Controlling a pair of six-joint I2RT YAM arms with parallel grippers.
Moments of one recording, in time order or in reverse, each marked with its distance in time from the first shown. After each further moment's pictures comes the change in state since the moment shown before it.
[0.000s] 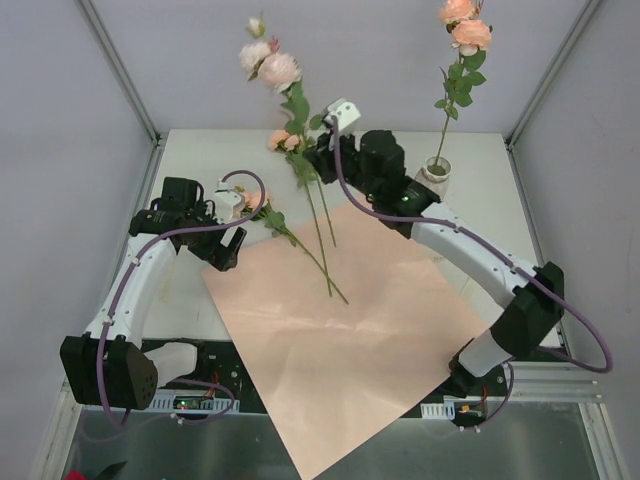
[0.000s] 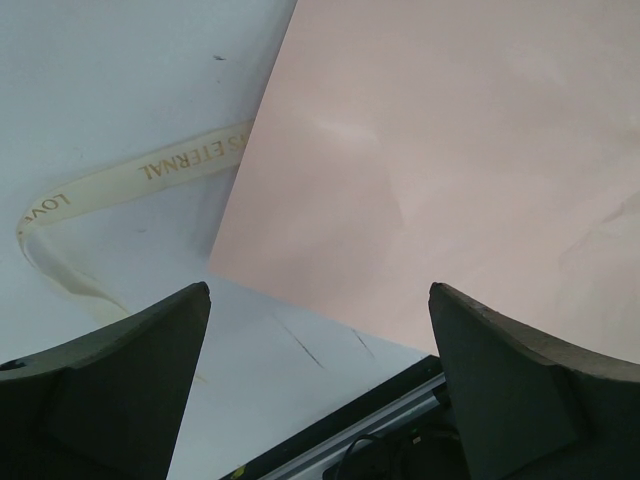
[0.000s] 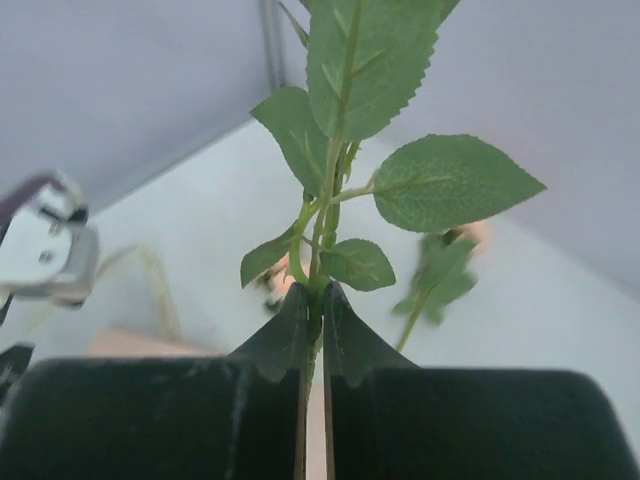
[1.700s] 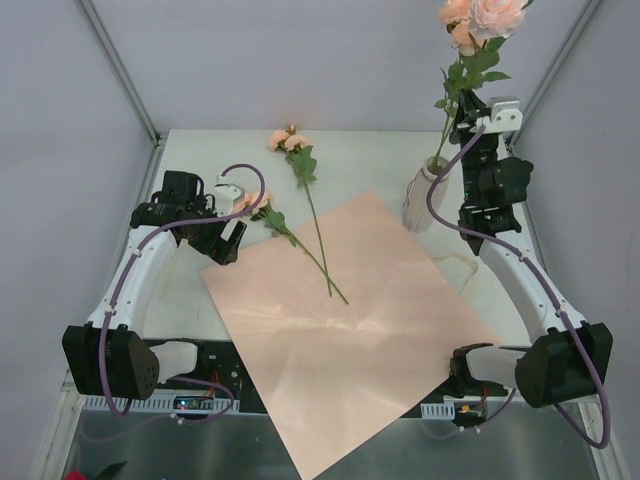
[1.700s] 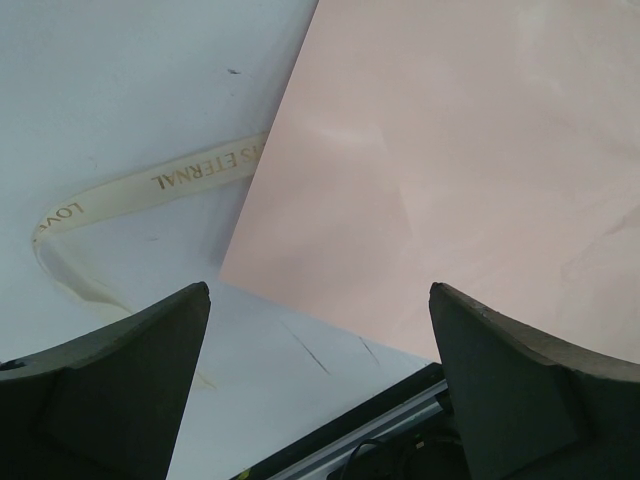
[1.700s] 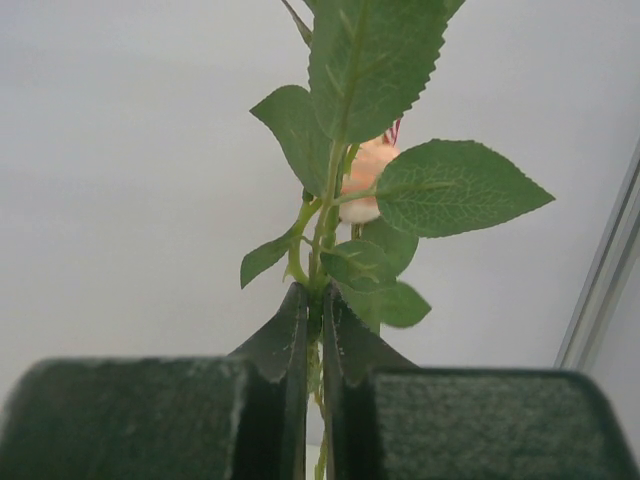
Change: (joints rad) left arm 0.006 0.050 0.044 0.004 0.000 -0.005; right arm -0.547 -0.374 -0.415 0.768 0.139 -0.219
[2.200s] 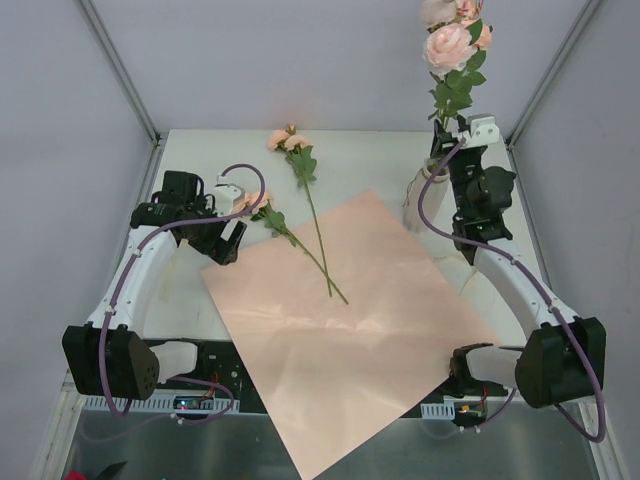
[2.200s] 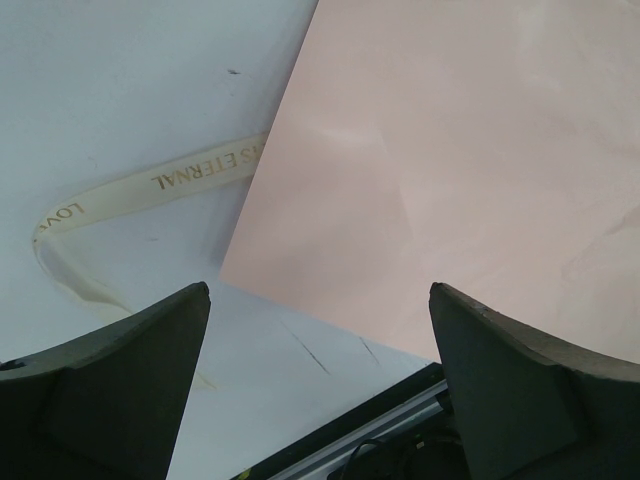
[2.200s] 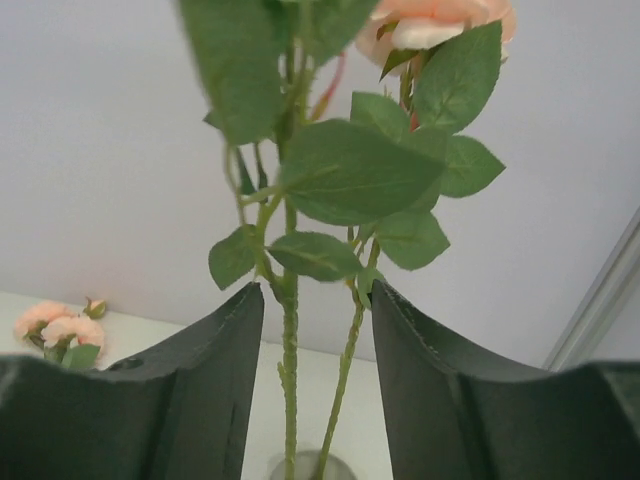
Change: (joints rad) left arm 0.000 0.000 0.000 0.000 0.000 0.000; right arm -0.004 0.008 -0.149 -0.034 -0.034 0.010
